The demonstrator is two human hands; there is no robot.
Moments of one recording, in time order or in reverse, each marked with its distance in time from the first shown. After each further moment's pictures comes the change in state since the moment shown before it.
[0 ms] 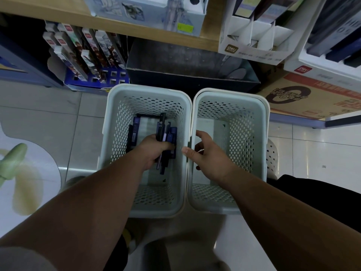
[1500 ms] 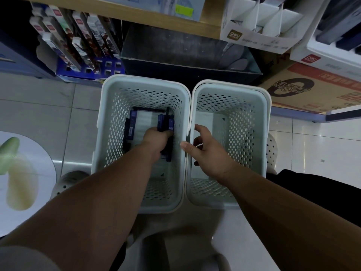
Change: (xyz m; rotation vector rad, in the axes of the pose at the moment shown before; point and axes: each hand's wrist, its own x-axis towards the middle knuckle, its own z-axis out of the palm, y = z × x) left_hand 0.014 -0.001 0.022 -0.063 0.178 -0.023; right_hand 0.002 0.007 0.003 0.007 -0.008 -0.027
